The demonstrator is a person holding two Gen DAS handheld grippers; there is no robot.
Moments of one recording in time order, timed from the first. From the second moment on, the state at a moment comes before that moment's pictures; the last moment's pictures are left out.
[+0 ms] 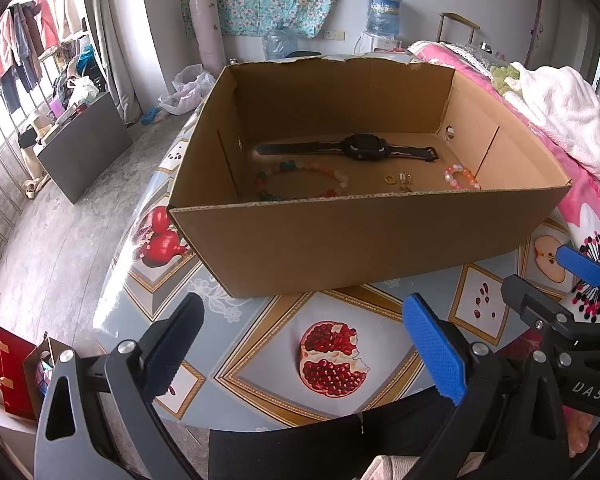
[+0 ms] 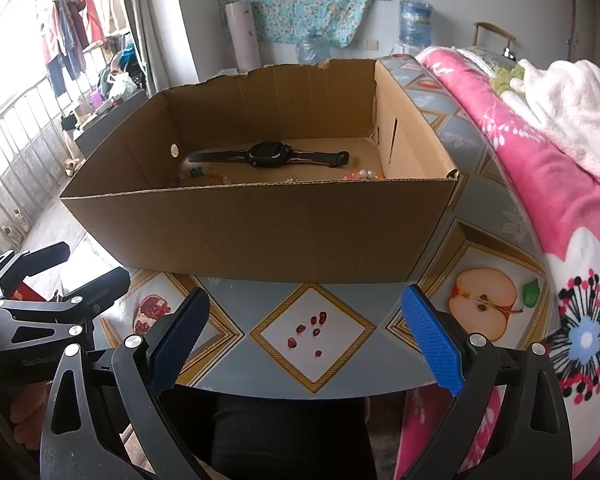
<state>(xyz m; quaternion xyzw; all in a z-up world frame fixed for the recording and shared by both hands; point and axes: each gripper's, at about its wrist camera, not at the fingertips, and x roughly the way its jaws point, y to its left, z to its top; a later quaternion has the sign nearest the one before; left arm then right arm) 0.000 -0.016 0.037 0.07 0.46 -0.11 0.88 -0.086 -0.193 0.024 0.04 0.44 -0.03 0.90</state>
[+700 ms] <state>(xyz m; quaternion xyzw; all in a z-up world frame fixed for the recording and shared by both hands) 0.001 -0.015 0.036 0.07 0.46 -0.11 0.88 -0.086 -0.191 0.023 0.04 0.44 -0.03 0.90</state>
